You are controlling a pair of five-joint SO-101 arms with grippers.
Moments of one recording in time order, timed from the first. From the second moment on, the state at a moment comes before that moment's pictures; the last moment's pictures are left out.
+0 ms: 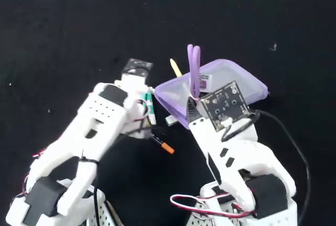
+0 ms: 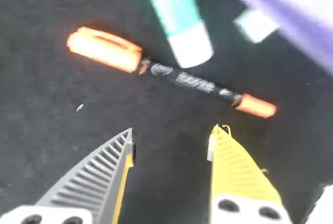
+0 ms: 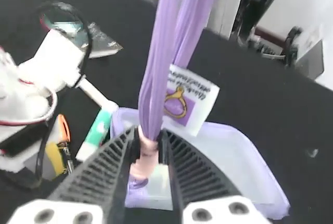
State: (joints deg) left arm 21.2 -19.2 34.9 73.1 8.1; right arm -16.4 -77.8 42.9 73.0 16.1
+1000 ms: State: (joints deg) left arm 3.8 -19.1 50.7 30.4 15.3; right arm -8.3 -76.4 44.9 71.8 23.3
